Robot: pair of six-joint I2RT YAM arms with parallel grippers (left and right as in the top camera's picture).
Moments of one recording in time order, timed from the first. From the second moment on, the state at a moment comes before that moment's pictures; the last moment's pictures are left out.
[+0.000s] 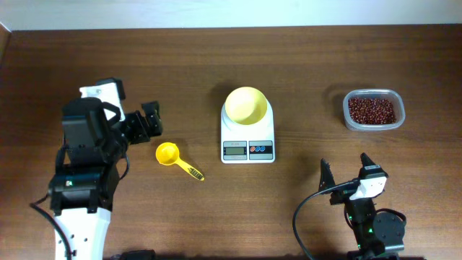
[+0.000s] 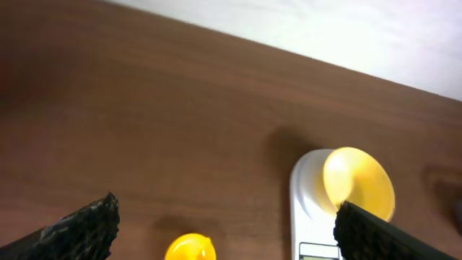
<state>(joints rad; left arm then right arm) 0.07 1.04 1.06 -0.64 0.12 -0.22 0.09 0.01 0.01 -0.07 -0.06 0.04</state>
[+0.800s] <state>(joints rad) 0.07 1.04 1.06 -0.69 -0.03 -0.36 0.09 0.01 0.01 -0.07 -0.06 0.04</state>
